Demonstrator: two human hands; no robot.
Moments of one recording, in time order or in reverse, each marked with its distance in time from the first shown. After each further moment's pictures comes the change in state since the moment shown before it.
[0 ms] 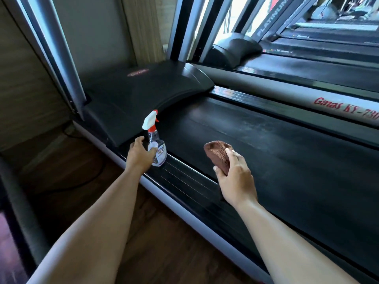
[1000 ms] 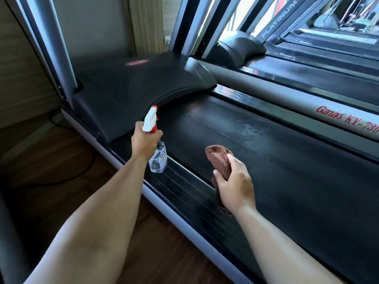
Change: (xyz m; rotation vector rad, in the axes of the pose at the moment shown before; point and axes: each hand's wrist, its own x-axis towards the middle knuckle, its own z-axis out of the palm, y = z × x) left_hand 0.061 0.010 0.035 -0.458 0.118 -0.047; right_hand 0.032 0.007 0.040 0.033 -0.003 0.044
